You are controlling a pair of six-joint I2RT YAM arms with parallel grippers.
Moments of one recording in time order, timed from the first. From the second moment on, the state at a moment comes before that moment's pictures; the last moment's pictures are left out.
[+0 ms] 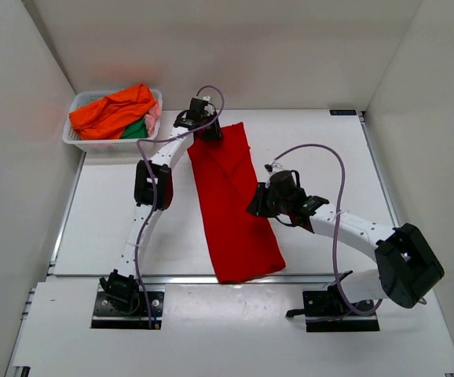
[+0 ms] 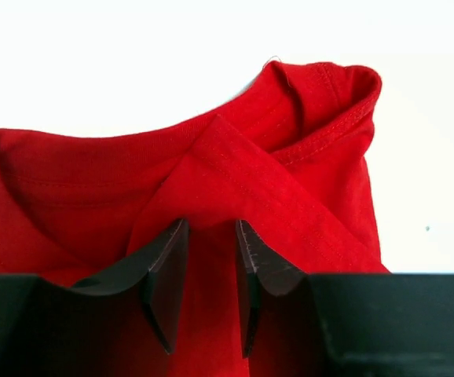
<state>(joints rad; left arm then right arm) -0.33 2.76 2.56 -0.52 0.16 -0.43 0.66 1.34 0.73 -0.07 -0.11 0.62</state>
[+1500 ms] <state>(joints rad) -0.40 2.68 2.46 -0.64 0.14 -0.33 0.69 1.33 0.45 0.06 -0.17 0.63</state>
